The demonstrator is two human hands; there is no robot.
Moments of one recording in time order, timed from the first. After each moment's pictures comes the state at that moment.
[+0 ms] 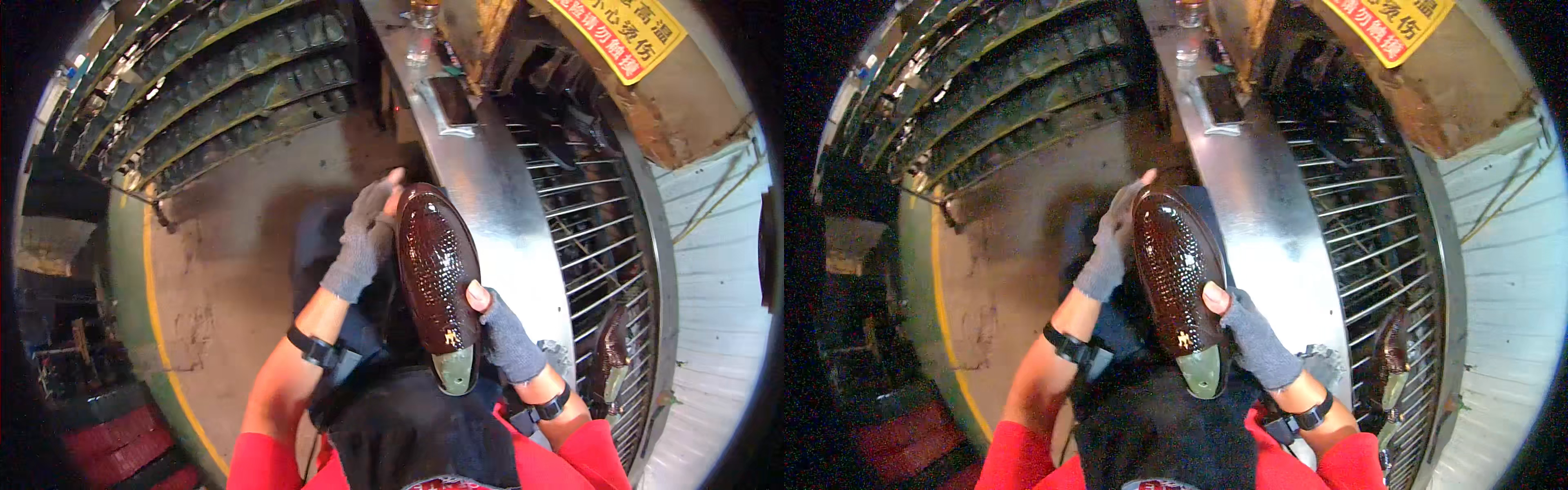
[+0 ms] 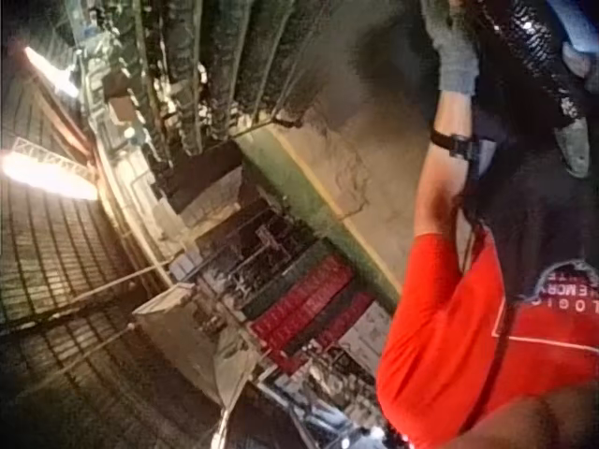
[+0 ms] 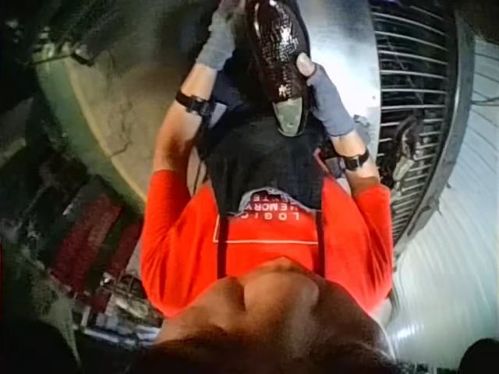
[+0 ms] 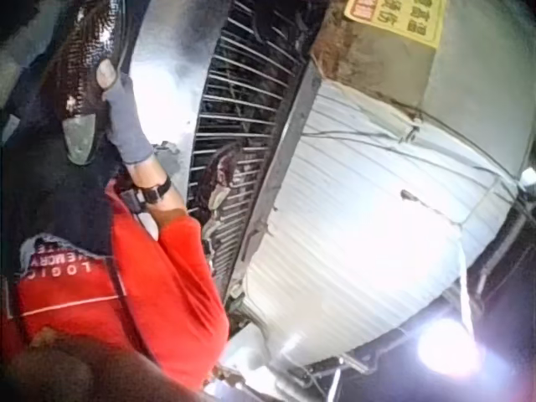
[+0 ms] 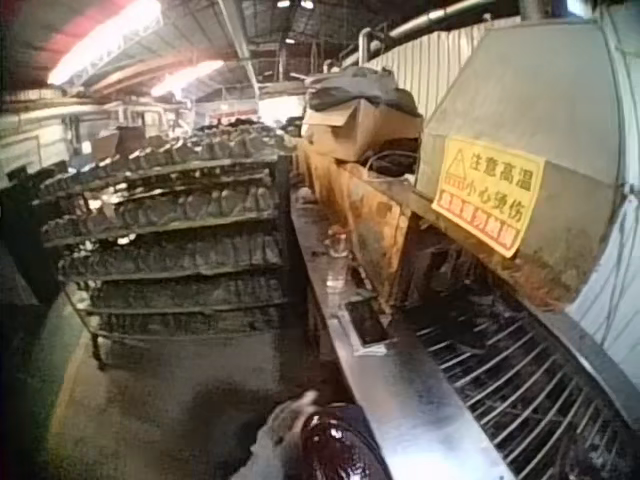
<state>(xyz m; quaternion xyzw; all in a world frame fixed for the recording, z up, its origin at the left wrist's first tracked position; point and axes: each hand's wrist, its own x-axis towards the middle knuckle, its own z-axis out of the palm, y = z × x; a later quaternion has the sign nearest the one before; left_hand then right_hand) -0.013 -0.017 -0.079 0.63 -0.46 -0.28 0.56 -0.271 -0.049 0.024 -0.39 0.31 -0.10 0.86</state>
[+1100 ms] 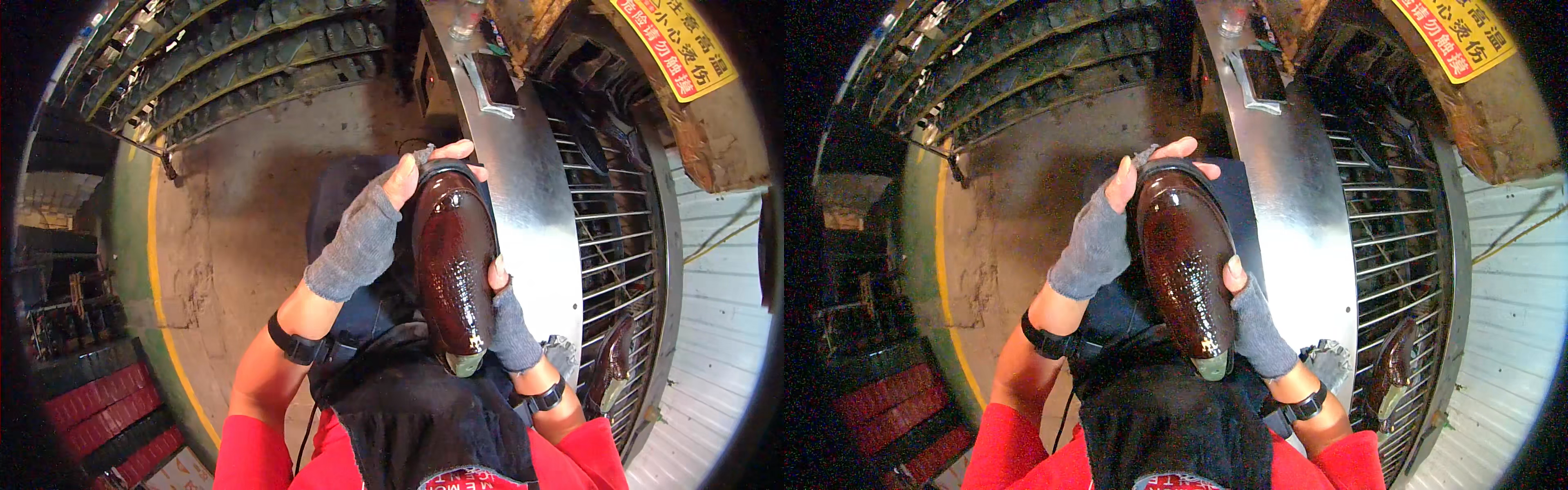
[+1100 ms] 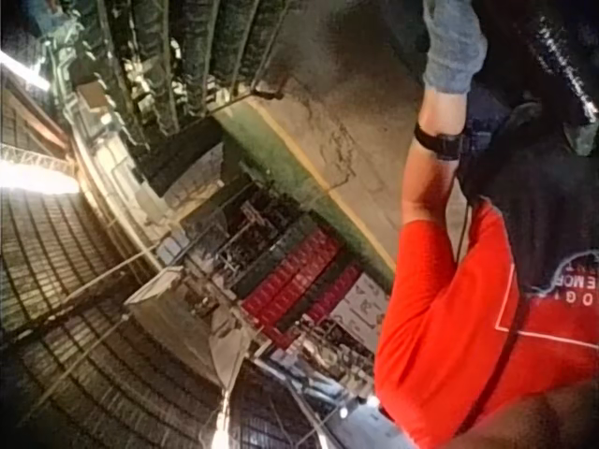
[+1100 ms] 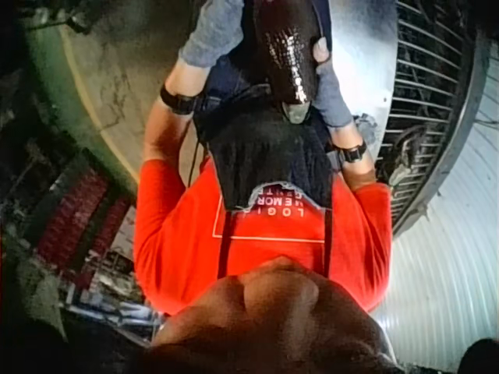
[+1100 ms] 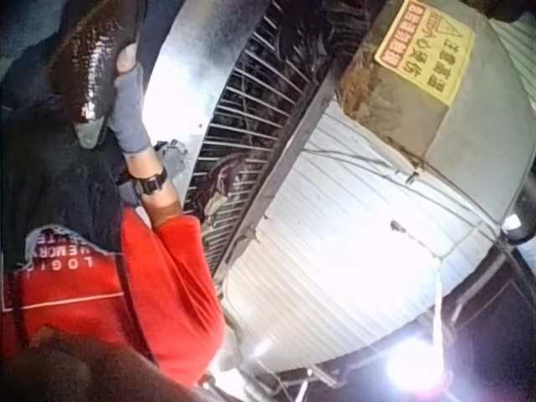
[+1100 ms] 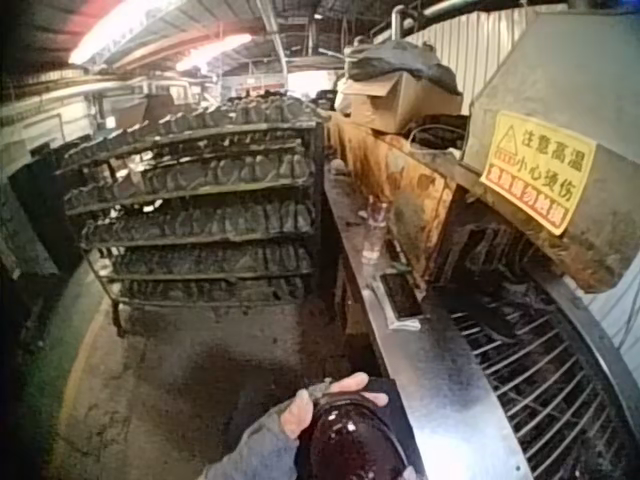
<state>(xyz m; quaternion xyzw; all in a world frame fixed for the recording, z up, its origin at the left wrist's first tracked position) -0.027 0.011 0.019 0.35 -0.34 -0.54 0.68 -0.244 -0.040 0.001 -0.35 0.31 -0.12 0.88</state>
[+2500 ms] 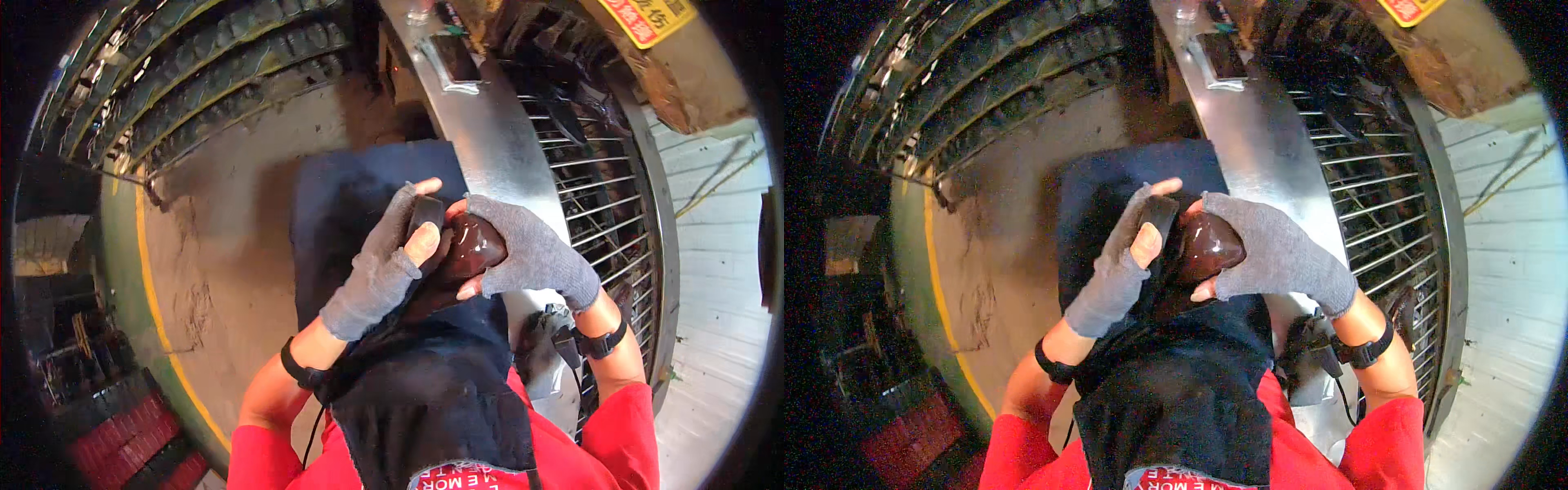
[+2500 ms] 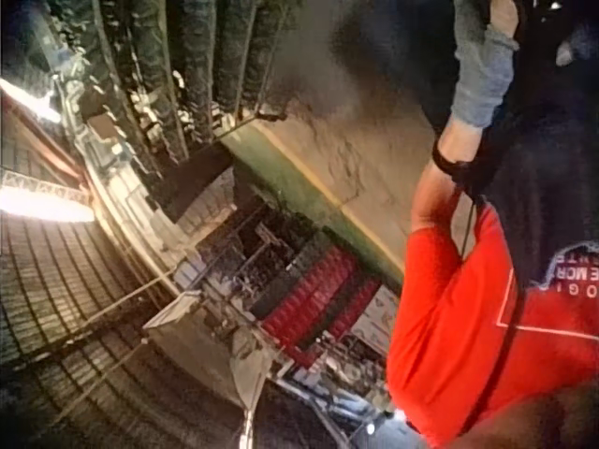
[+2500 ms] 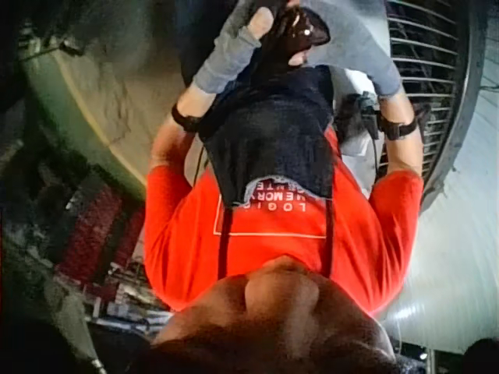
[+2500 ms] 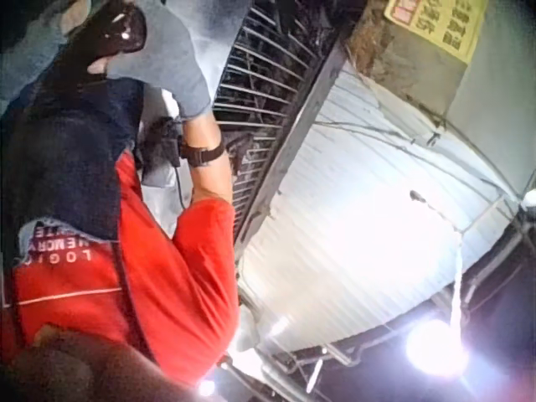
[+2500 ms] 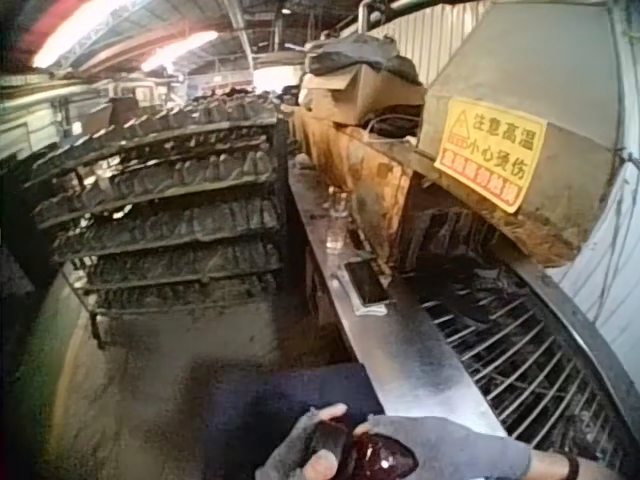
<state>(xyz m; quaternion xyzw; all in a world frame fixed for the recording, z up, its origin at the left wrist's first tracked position) -0.085 0.040 0.008 0.49 -0.33 -0.49 0.64 -0.253 -0.126 0.055 -0.85 0.15 -0.01 0.50</state>
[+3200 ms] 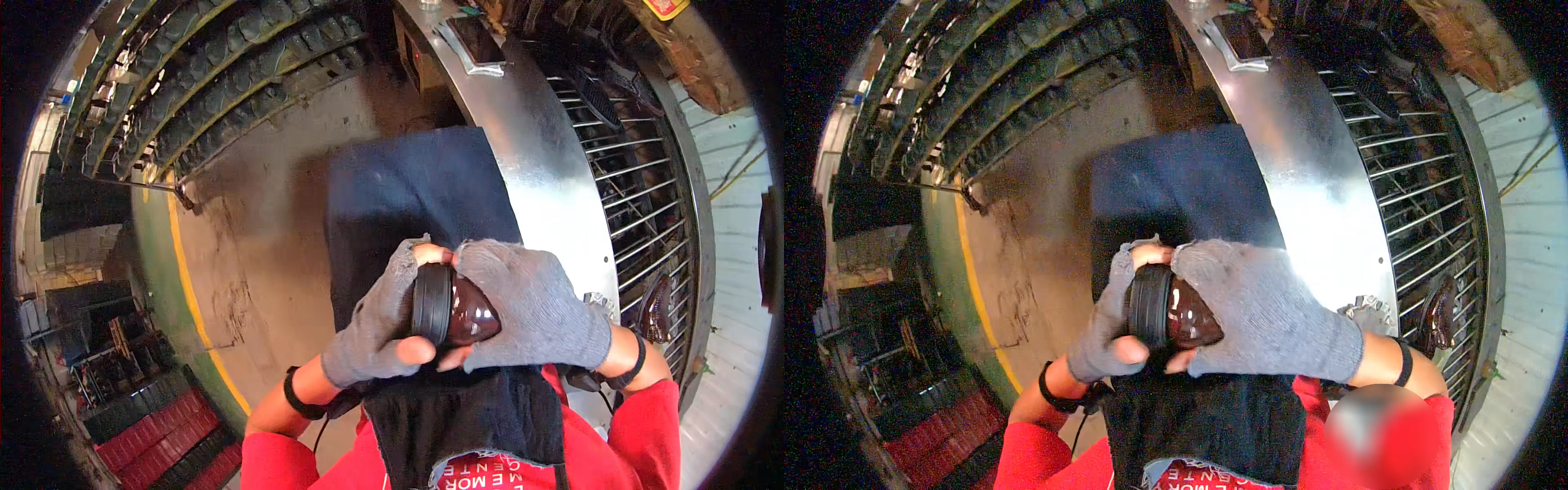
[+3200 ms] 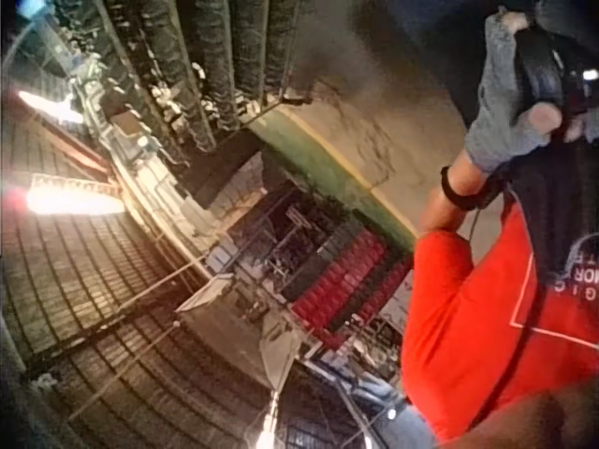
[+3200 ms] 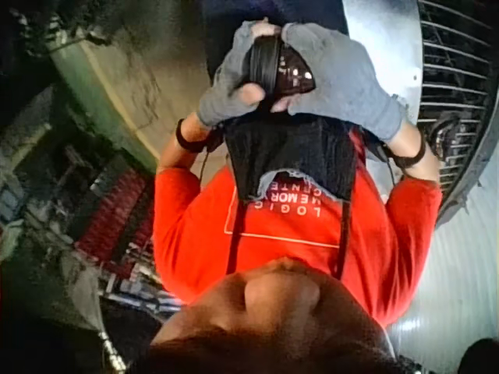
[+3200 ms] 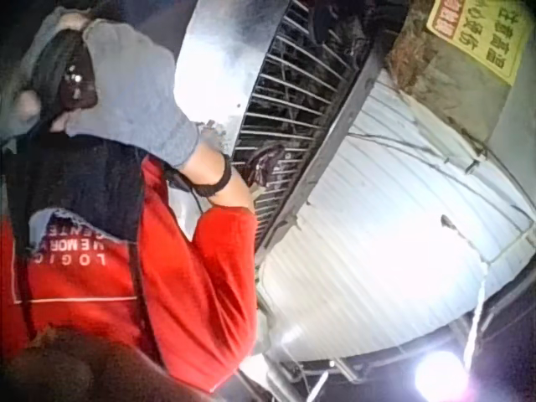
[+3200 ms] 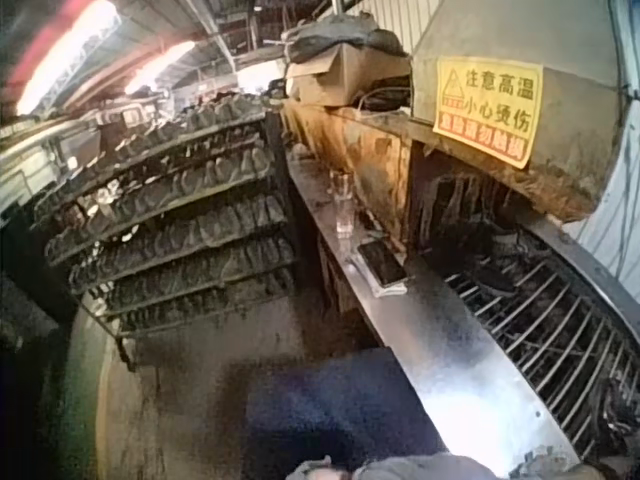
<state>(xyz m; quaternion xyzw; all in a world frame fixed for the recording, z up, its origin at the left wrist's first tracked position) -0.085 0.111 0.036 0.56 -0.43 -0.45 0.55 -0.247 -0.054 0.083 -0.92 0.09 -0.06 0.38</state>
